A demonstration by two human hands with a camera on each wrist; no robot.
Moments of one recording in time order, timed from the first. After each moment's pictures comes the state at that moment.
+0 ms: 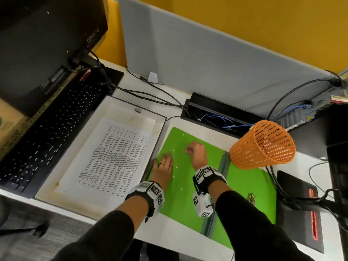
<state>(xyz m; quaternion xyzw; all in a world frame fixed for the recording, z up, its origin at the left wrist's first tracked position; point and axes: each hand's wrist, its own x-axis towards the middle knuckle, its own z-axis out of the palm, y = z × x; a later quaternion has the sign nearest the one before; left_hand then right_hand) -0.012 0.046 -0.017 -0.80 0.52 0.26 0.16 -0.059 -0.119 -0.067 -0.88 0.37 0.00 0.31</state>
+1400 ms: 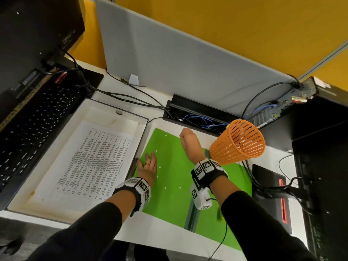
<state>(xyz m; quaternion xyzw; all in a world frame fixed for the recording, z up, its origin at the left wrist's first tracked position) -0.014 0.031 -0.018 -0.76 0.52 0.26 0.28 -0.067 -0.135 0.011 -0.92 0.34 -0.03 0.21</state>
